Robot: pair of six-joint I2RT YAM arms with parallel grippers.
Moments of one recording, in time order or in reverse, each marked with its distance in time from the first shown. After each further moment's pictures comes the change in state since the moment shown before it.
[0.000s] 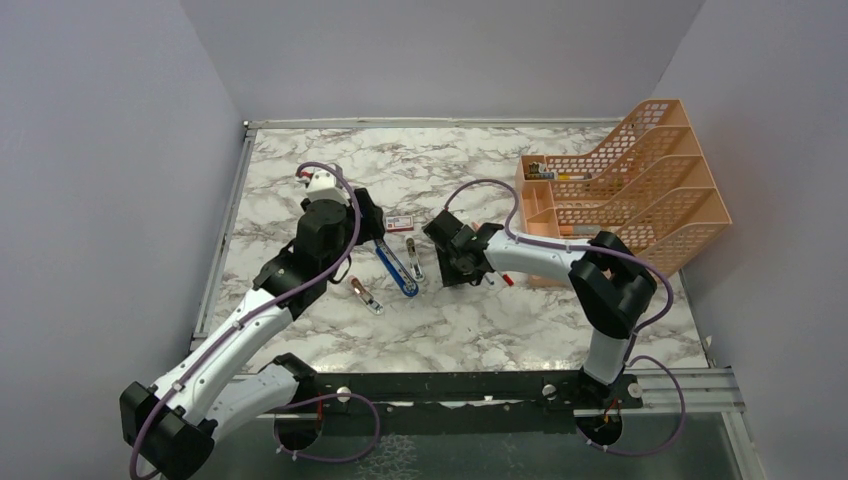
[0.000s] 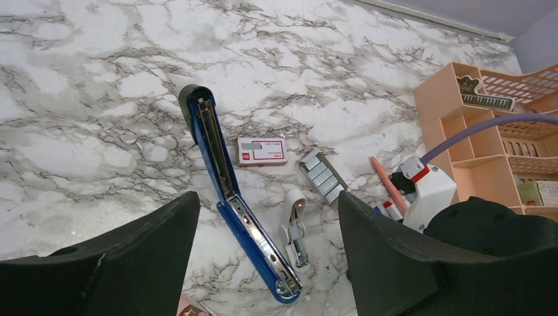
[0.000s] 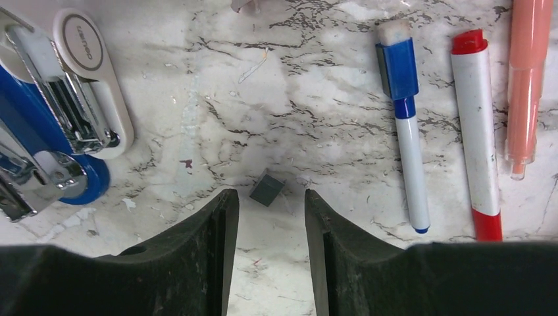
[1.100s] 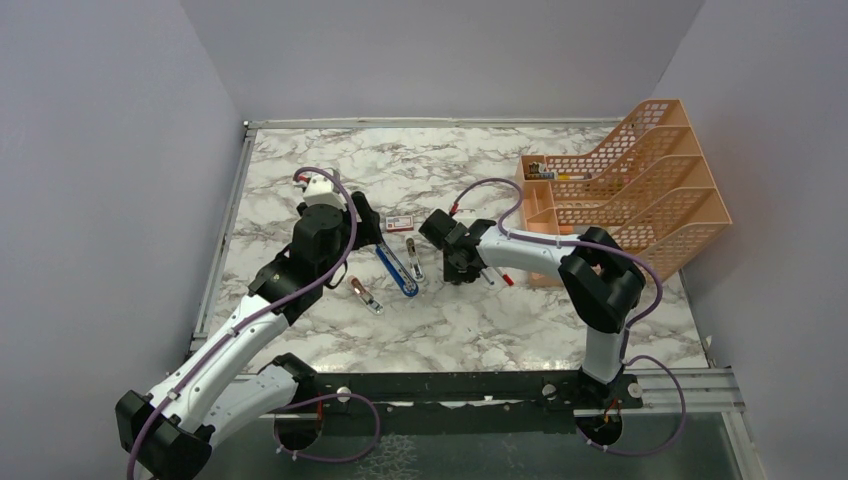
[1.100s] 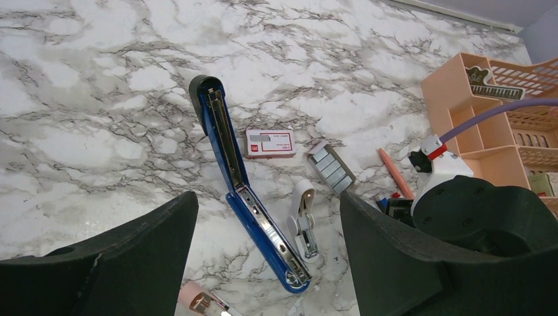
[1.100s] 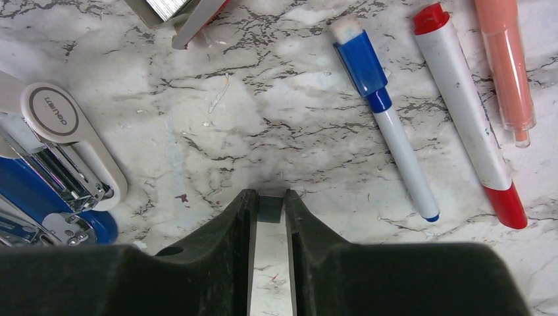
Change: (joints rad) left arm 0.000 -0.047 -0.016 -0.039 0.000 0.018; right arm 0.000 0.056 0.065 -0.076 0.080 0.241
